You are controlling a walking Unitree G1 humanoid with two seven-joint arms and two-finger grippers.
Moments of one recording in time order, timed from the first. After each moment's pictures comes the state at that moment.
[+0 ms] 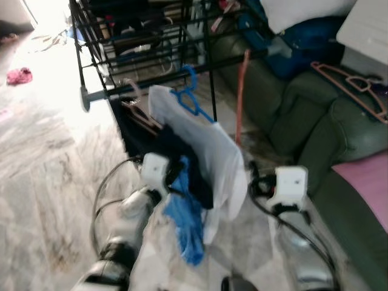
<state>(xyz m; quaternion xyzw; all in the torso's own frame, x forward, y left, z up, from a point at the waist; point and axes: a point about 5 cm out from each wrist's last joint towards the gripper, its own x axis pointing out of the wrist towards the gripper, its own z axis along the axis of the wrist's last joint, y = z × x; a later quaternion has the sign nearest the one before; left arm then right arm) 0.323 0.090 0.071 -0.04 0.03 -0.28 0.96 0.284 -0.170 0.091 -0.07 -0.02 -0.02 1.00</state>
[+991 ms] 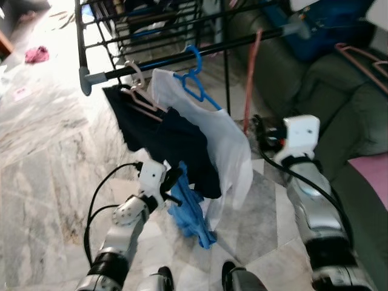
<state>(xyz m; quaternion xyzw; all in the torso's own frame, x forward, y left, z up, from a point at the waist) 0.312 0.119 0.067 0.00 0.04 -0.27 0.96 0.346 -0.166 0.170 -0.07 -0.11 0.05 0.99</state>
